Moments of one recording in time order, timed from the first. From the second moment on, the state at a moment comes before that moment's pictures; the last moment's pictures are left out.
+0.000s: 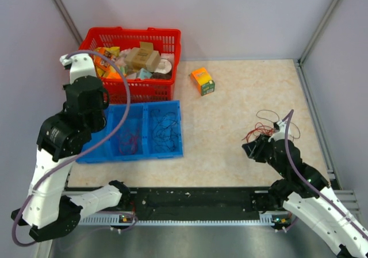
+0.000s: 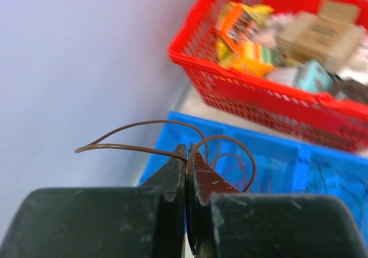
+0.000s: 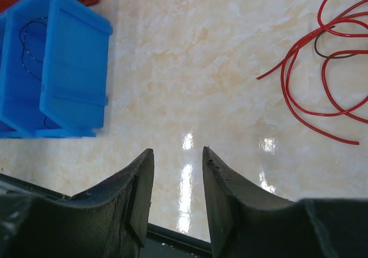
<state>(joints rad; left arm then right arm) -0.56 1.03 1.69 -1.07 -0.94 -0.16 0.63 0.32 0.48 -0.63 0.19 0.72</state>
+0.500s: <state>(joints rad) -0.41 1.07 1.75 -0.65 -1.19 0.12 0.63 0.36 0.53 -0.63 0.19 0.68</state>
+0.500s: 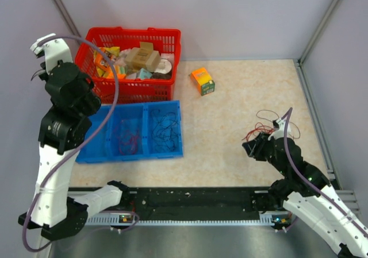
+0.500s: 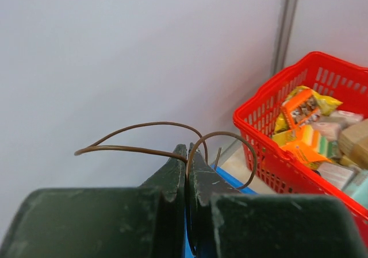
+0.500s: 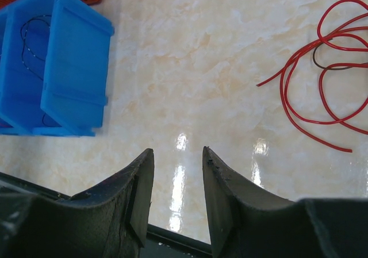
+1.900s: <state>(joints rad) 0.28 1.02 1.00 -0.64 -0.43 -0.65 0.63 0.40 0.53 -0.63 0.14 0.68</state>
